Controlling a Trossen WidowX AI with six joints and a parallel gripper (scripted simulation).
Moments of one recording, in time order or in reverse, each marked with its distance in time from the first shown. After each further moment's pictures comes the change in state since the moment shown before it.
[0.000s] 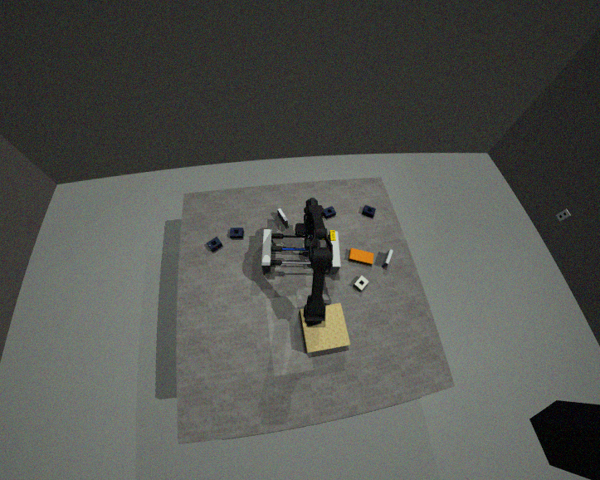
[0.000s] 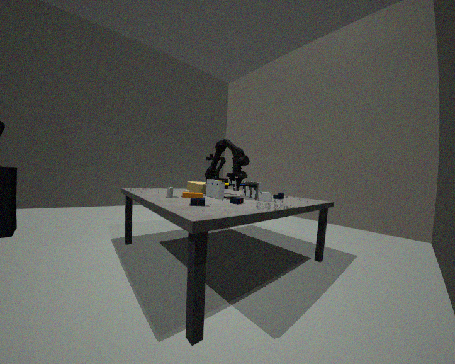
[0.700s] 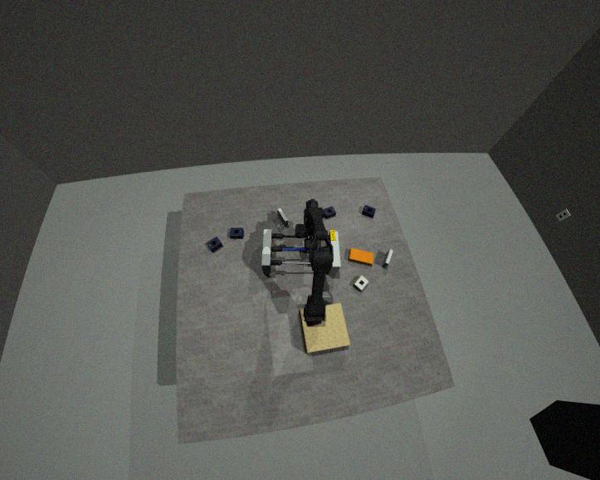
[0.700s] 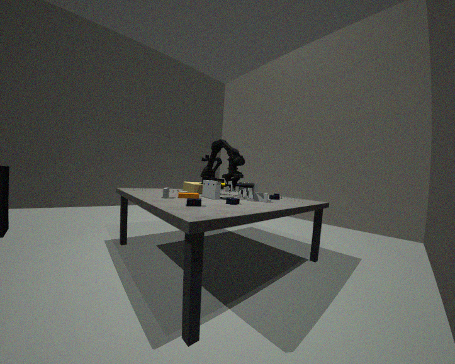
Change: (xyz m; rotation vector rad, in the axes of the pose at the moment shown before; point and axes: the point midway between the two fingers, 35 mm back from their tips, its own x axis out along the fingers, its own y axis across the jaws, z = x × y) arm 0.001 0.002 0.000 0.000 -0.001 -0.043
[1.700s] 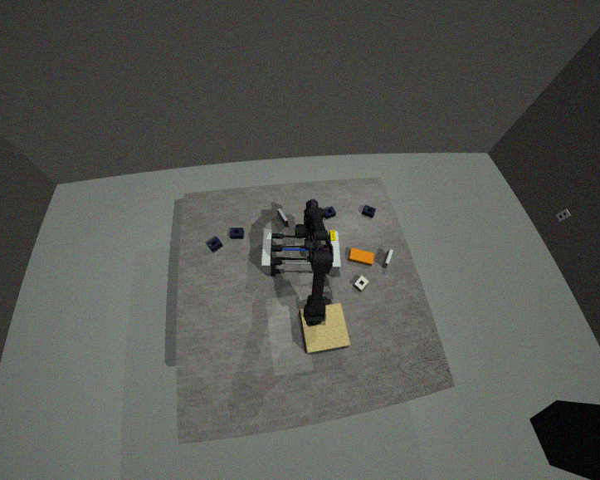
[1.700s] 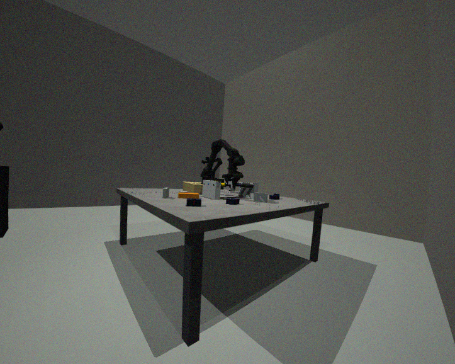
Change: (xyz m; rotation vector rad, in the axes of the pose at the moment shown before) arm 0.001 0.000 0.000 0.000 0.000 -0.004
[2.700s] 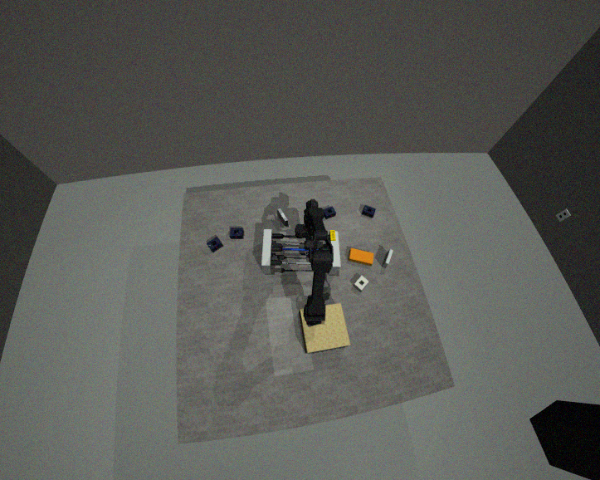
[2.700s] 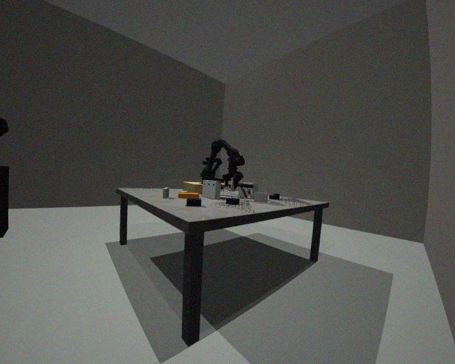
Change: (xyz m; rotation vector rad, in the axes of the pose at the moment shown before) arm 0.000 0.000 0.000 0.000 0.000 0.000
